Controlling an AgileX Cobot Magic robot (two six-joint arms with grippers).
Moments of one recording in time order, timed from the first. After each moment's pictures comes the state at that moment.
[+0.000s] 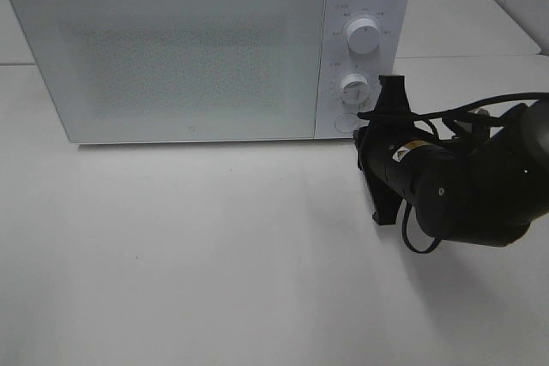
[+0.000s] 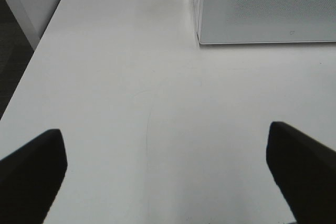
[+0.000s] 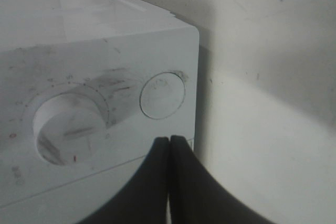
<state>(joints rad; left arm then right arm) 0.01 0.00 -0.50 0.00 1.04 0.02 0.60 1.93 -0.64 0.63 -0.88 1.37</state>
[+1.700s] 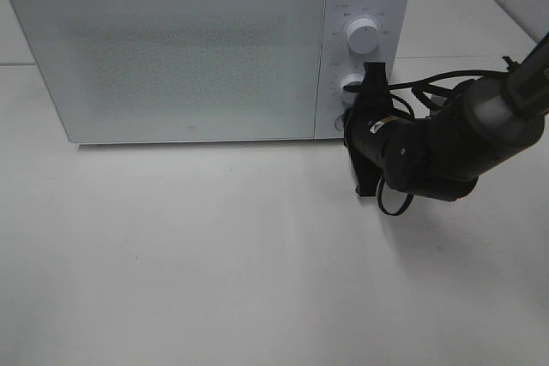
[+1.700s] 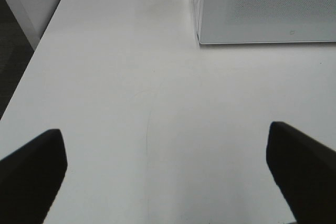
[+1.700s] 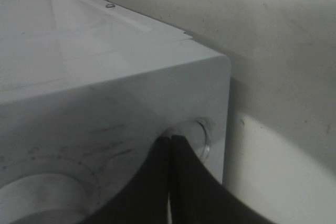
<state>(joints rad) 0.01 0.00 -0.50 0.00 1.04 0.02 0.51 2.09 -0.87 0.59 -0.79 1.36</state>
